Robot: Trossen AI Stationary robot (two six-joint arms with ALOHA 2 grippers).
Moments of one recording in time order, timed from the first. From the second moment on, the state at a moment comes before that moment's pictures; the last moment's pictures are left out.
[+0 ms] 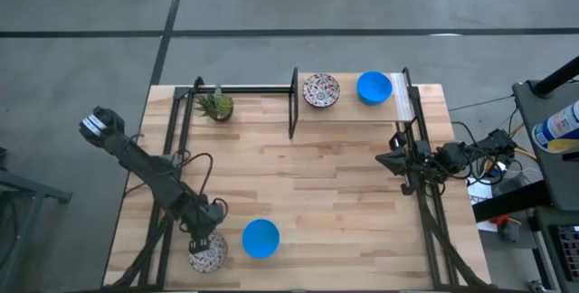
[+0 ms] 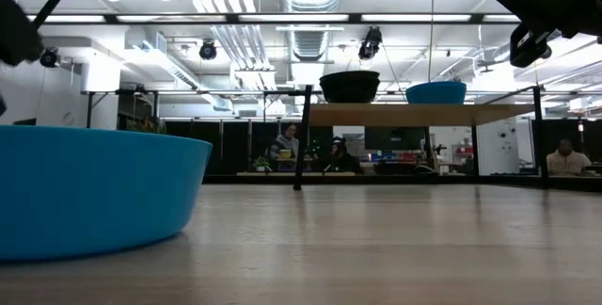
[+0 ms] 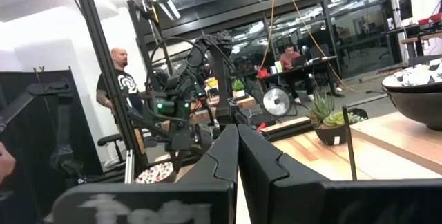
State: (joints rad) left arm -0.73 1.24 0.65 -0.55 0.19 -1.05; right arm 0.37 0.01 0.02 0.26 0.41 0.20
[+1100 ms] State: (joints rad) left arm 0.18 1.17 1.22 -0.77 0.09 -0.94; right arm 0.37 0.01 0.02 0.26 0.41 0.20
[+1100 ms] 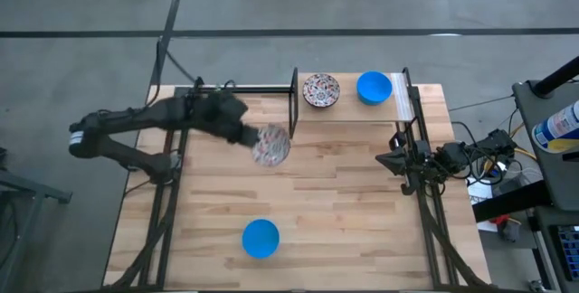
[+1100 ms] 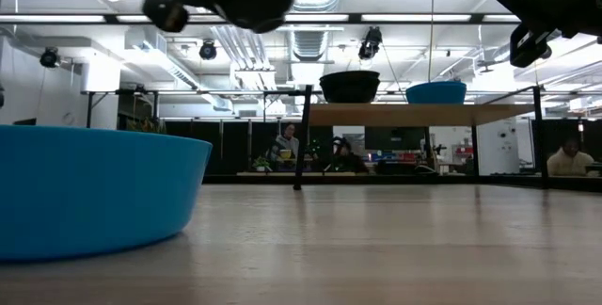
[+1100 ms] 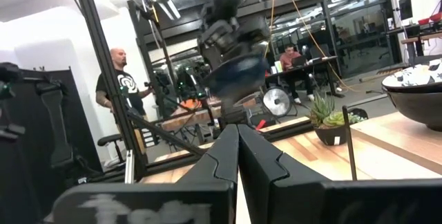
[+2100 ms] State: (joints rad) left arm 0.50 1.98 2.10 -0.75 0.10 -0.95; right arm 0.37 0.01 0.02 0.26 0.41 0.20
